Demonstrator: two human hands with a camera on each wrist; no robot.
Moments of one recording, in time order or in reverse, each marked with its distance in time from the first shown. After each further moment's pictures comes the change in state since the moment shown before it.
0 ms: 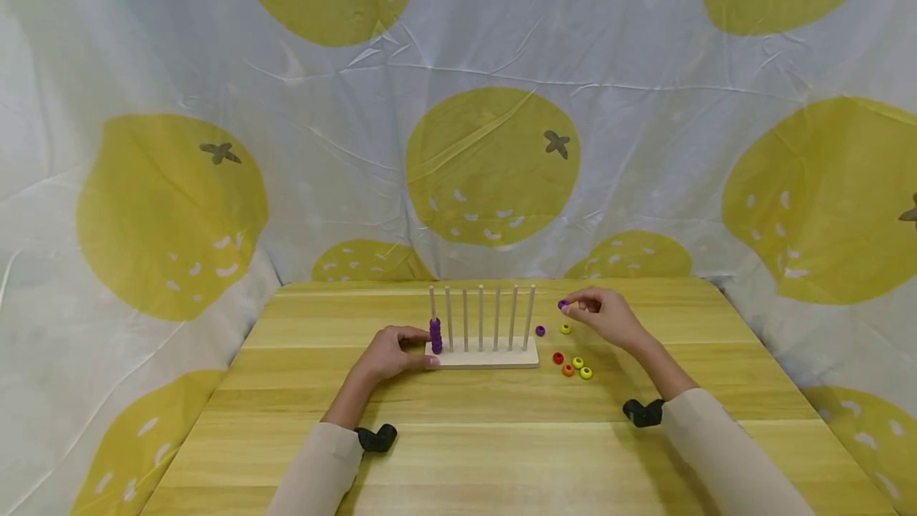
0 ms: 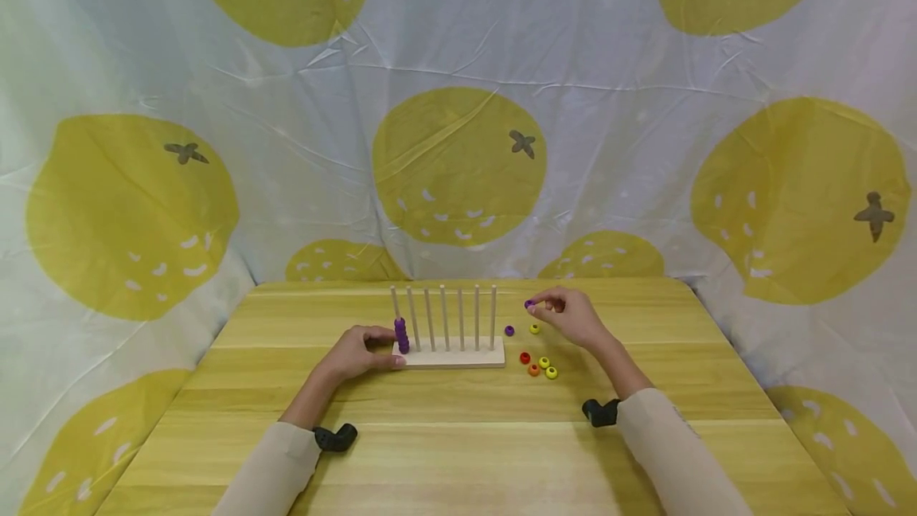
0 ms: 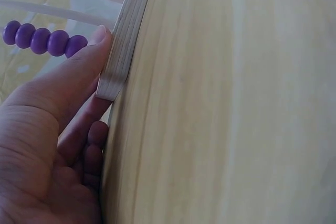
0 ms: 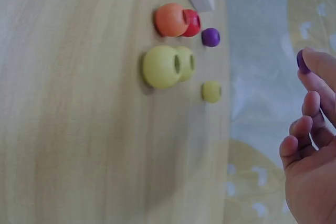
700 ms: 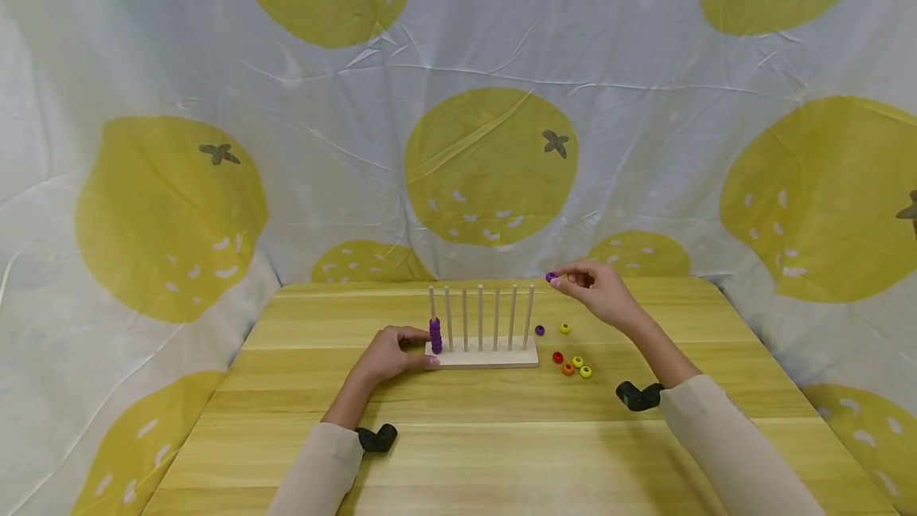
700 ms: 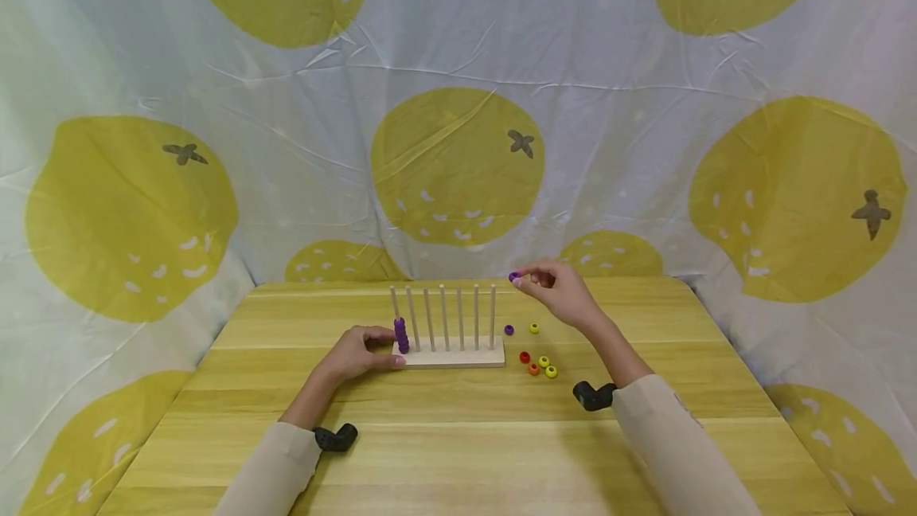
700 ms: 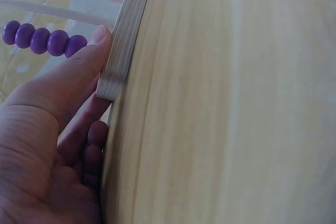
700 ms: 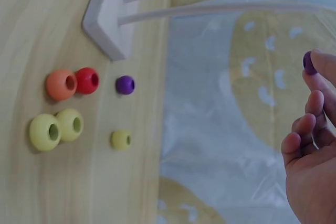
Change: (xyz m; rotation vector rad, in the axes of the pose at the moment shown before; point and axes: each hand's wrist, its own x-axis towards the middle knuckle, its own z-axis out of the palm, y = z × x) left_hand 0.000 0.001 0.000 -0.001 0.005 0.000; right_hand 0.009 -0.064 -0.018 0.061 0.028 -0.089
